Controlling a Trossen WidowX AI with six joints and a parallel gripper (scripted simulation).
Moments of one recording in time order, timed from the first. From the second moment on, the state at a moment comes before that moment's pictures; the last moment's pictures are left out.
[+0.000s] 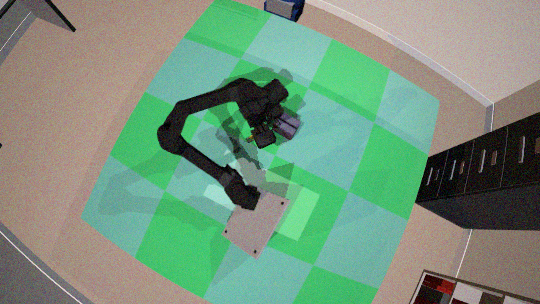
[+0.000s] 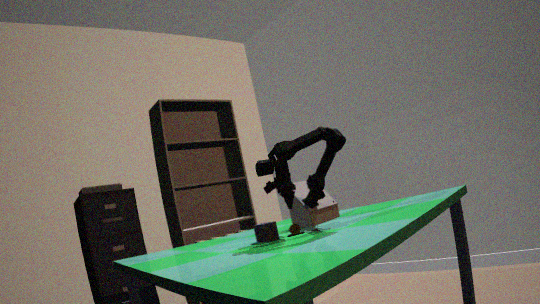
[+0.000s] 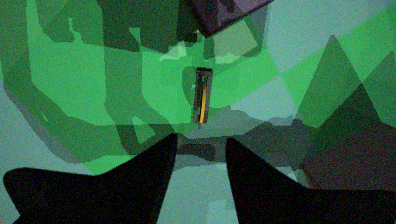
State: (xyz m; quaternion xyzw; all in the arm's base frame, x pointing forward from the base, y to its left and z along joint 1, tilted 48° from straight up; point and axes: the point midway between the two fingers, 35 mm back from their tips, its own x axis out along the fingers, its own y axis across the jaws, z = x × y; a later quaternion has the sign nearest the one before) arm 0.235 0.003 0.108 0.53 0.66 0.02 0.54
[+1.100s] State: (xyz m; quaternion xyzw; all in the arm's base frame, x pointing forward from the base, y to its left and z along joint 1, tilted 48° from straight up) arm 0.246 0.048 0.062 0.54 0.65 0.02 0.53
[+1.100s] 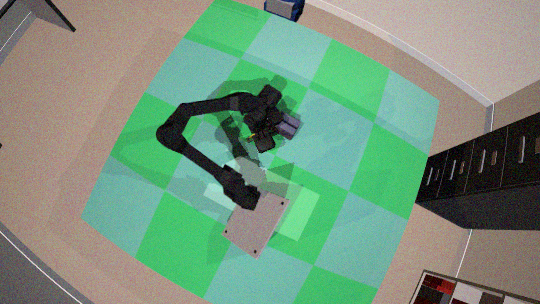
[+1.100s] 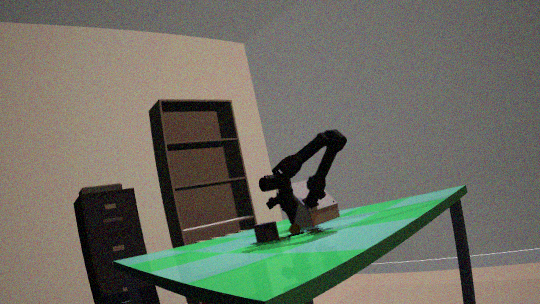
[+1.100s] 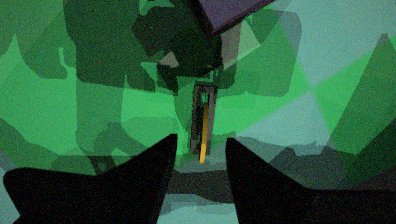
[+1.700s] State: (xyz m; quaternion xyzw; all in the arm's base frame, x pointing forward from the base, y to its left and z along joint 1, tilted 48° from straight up) arm 0.250 0.070 0.044 0.54 0.65 0.02 0.53
